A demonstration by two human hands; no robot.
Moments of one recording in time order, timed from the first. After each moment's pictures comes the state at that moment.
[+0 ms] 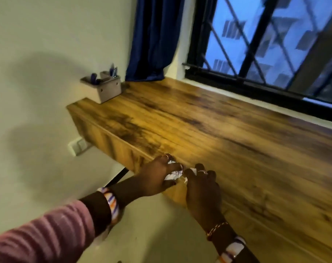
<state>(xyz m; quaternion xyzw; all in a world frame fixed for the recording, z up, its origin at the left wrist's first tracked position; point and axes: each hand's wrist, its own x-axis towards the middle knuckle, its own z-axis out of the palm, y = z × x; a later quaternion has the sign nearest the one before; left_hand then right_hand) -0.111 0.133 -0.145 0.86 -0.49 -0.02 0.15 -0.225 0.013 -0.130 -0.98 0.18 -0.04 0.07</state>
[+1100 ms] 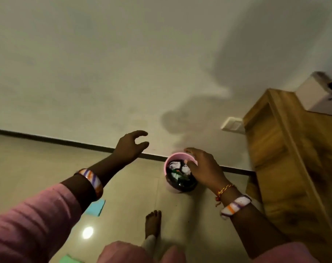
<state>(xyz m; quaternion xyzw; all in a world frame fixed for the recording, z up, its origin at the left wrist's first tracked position) -0.211 0.473 -0.197 0.81 0.37 0.08 0.44 -0.089 0.284 -0.190 -0.88 -0.35 0.22 0.24</state>
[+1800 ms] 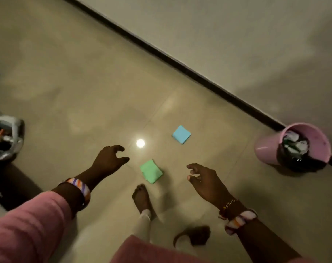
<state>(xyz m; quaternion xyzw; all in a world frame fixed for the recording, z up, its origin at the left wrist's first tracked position) -0.684 0.548 -0.390 0.62 0.67 -0.14 0.39 -0.429 0.410 -0.373 -0.75 -0.42 0.51 0.09</state>
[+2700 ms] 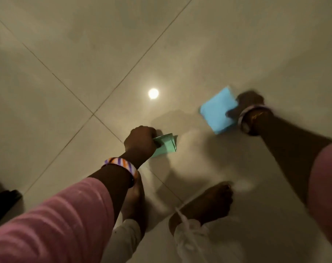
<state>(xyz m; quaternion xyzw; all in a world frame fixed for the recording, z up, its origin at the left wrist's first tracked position) -0.659 0.507 -0.848 0.62 0.68 -0.21 0.33 -0.390 0.555 -0.859 -0.80 -0.43 0.41 -0.10</state>
